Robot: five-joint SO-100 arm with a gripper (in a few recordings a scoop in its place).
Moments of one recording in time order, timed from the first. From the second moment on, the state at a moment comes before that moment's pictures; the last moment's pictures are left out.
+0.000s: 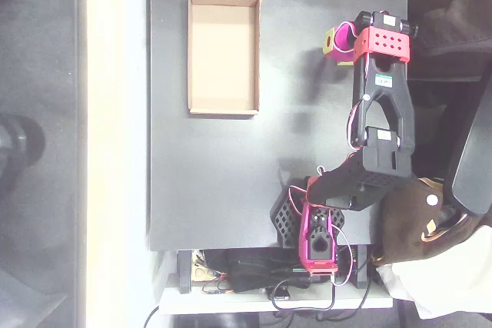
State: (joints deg) arm 7.6 70.6 88.9 69.3 85.6
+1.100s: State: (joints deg) arm 9.8 71.3 88.8 69.3 85.3
